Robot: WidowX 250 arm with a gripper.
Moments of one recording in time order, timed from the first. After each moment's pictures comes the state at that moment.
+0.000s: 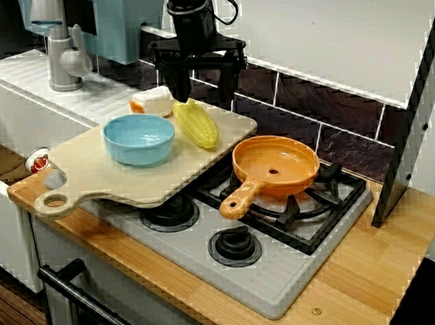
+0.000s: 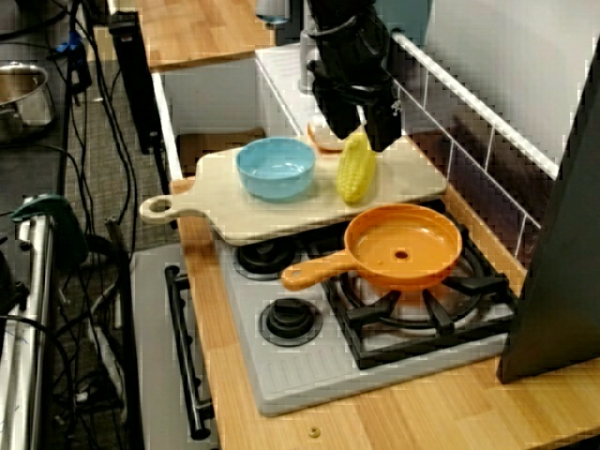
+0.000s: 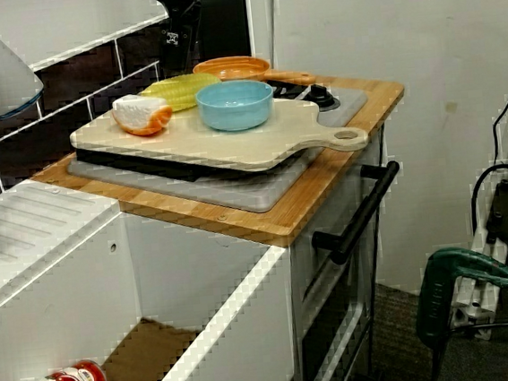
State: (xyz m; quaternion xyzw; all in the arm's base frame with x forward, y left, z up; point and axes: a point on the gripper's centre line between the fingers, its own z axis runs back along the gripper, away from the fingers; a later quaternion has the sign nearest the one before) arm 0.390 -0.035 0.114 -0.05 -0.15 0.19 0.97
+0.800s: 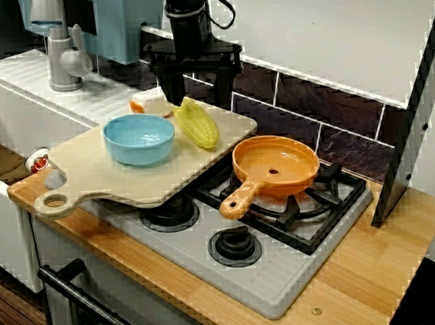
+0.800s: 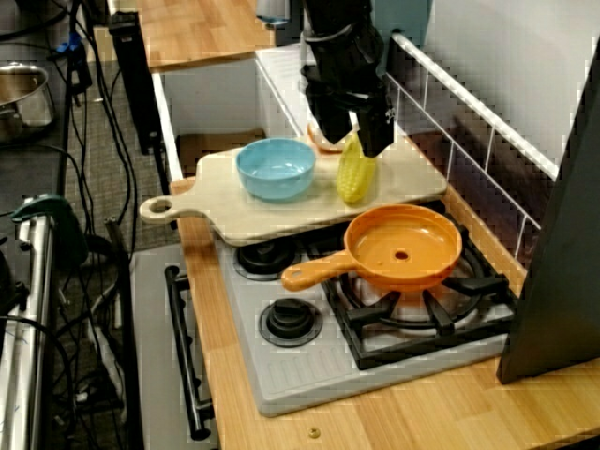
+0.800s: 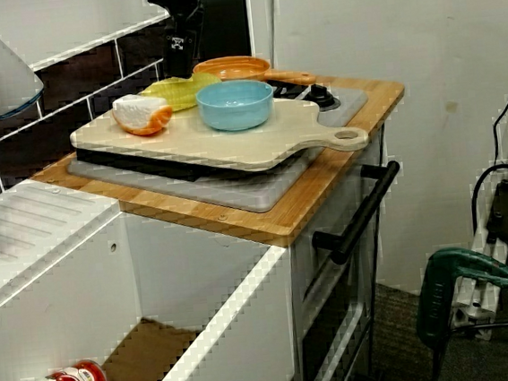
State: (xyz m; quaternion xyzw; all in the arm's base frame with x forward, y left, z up) arm 0.385 -0.031 0.108 -0.03 -0.14 0.20 0.97
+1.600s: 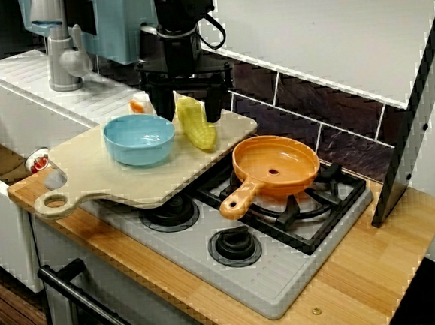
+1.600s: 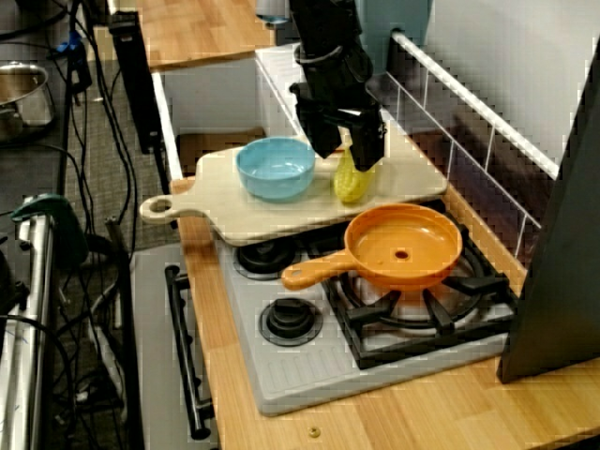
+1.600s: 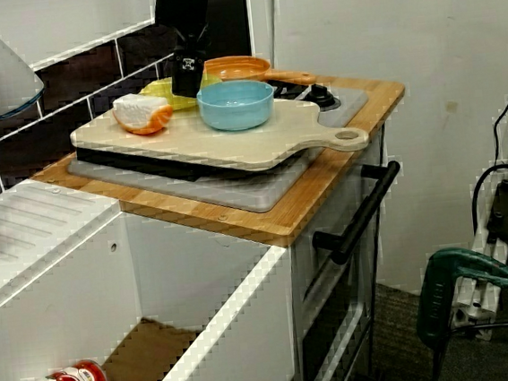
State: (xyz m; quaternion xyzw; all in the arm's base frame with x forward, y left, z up) arm 0.377 -0.024 0.090 -0.03 -0.14 0.24 0.96
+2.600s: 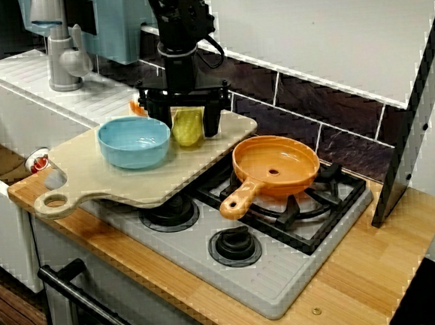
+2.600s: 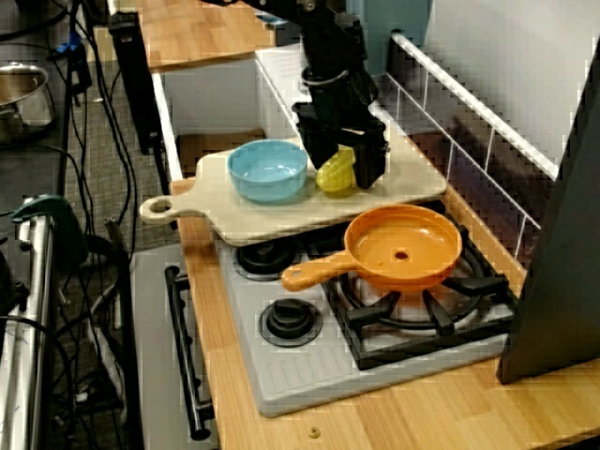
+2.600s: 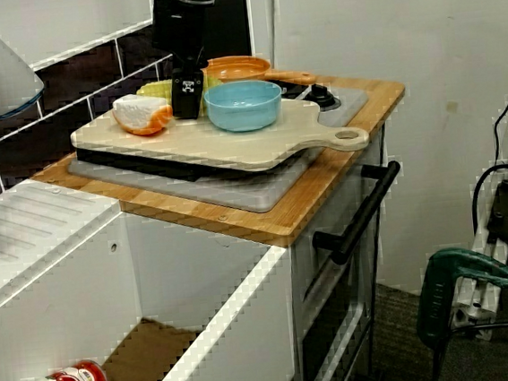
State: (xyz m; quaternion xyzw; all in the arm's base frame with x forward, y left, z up) arm 0.381 -0.019 0.070 -0.02 -0.12 0.28 0.95
